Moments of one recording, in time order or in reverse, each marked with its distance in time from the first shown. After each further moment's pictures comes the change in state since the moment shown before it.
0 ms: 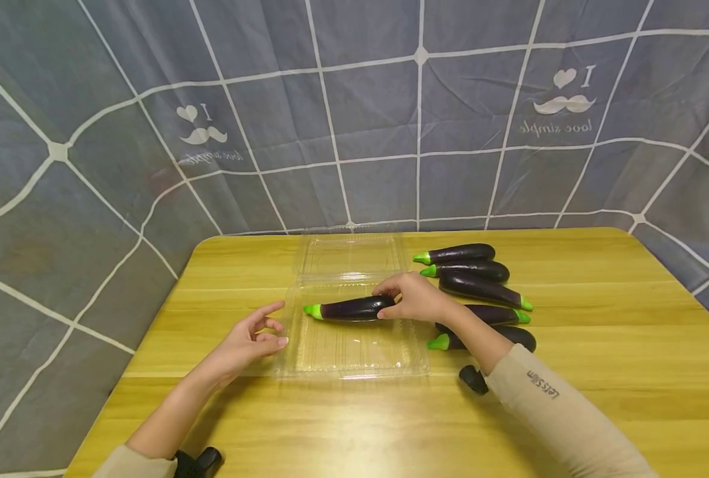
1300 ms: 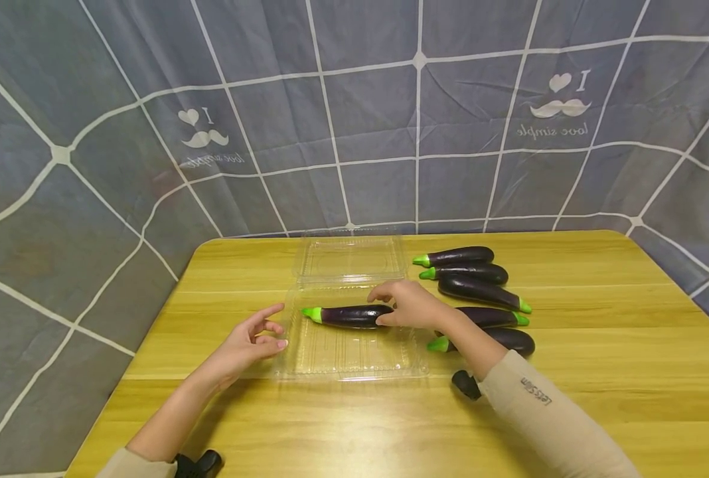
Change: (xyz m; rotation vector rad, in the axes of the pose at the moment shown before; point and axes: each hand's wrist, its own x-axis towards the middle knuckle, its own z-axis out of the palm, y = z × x) left_hand -0.001 -0.004 -0.001 -0.040 -0.006 0.018; right_hand 0.001 -0.005 0.009 -0.121 -0.047 -0.030
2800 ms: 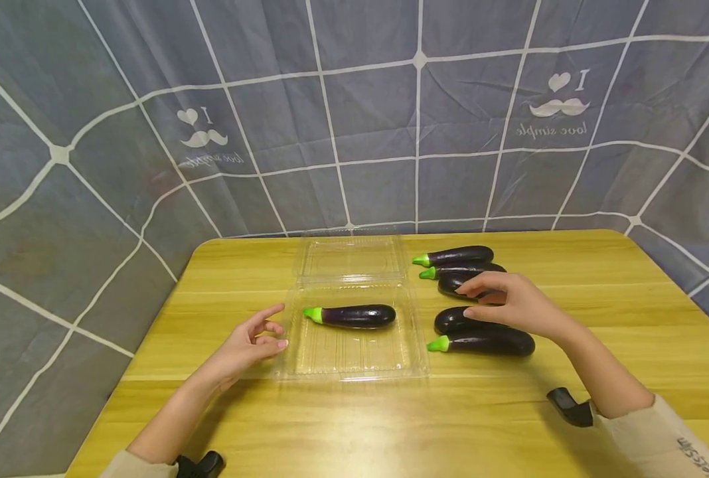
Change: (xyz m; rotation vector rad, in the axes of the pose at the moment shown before) left_hand 0.001 -0.001 0.000 0.003 -0.003 0.004; right_hand -0.119 0.025 -0.067 0.217 0.256 0.058
